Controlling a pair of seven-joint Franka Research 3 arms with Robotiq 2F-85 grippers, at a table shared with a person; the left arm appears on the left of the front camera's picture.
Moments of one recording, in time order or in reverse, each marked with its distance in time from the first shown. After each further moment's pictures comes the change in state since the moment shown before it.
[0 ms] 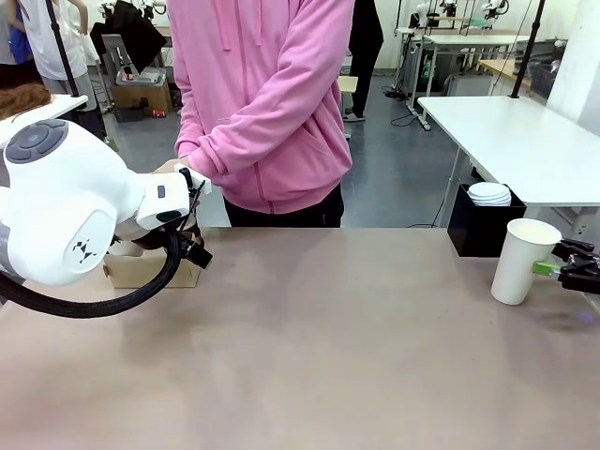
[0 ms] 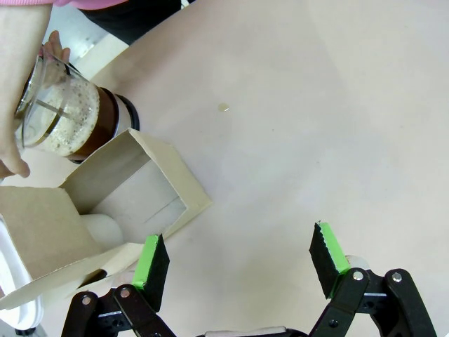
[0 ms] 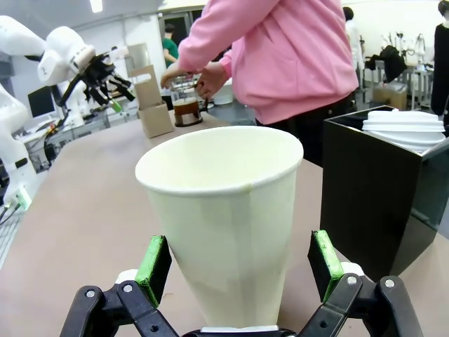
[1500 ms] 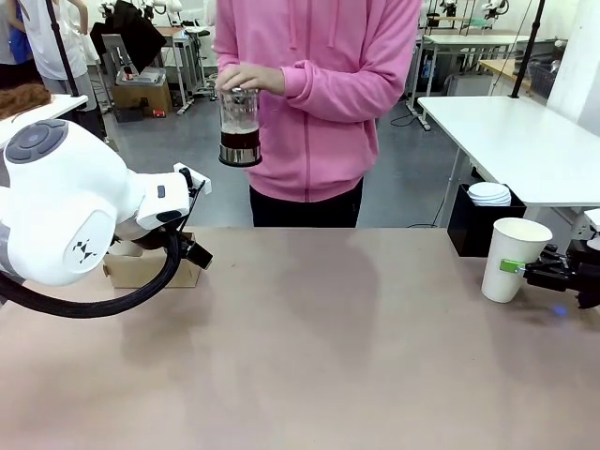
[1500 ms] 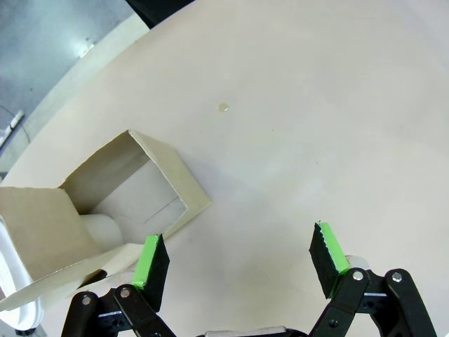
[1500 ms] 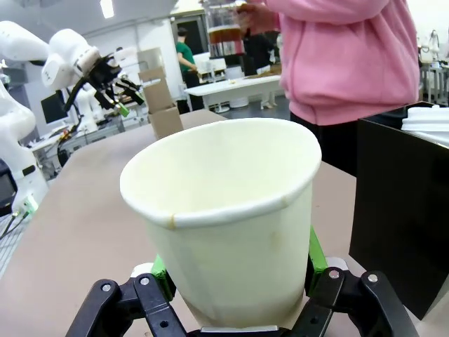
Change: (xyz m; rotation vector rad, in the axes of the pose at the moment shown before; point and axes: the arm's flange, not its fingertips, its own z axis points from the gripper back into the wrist) left arm 0.000 0.000 0.000 0.000 0.000 0.000; right arm -0.014 -0.001 -0.047 0.056 -0.011 -0.043
